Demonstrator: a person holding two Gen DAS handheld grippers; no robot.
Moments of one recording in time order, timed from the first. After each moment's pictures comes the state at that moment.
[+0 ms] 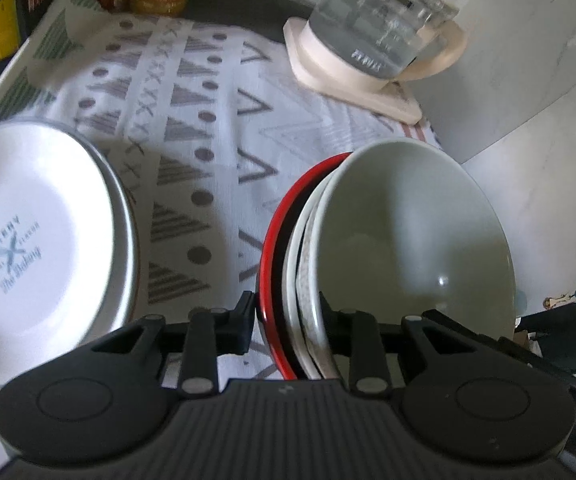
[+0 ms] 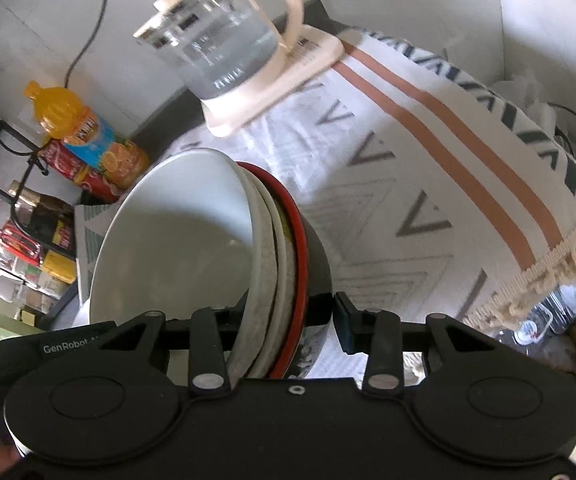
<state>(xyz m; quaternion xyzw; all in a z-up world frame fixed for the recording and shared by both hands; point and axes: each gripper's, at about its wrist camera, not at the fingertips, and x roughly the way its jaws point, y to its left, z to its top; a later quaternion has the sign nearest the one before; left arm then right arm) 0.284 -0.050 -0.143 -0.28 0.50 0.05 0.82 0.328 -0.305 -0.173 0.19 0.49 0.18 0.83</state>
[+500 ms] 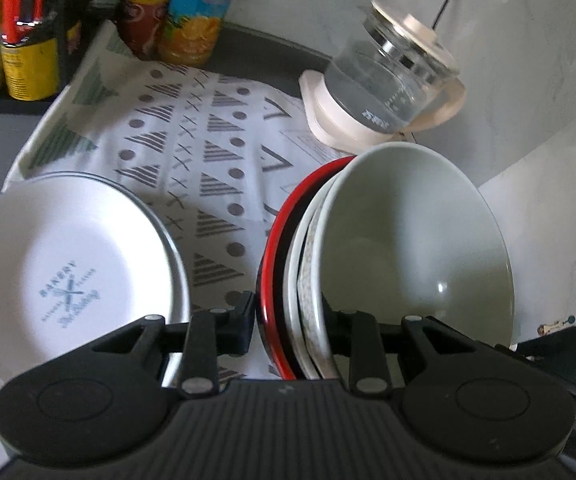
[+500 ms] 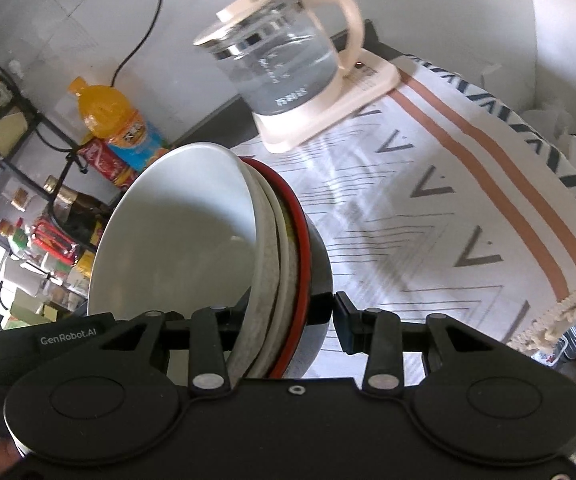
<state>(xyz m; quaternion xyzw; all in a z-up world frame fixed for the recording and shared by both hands) 0.270 -0.014 -0.106 -0.29 0.47 0.08 0.83 0.328 -0.271 -0.137 0.18 0.47 0.22 0.84</state>
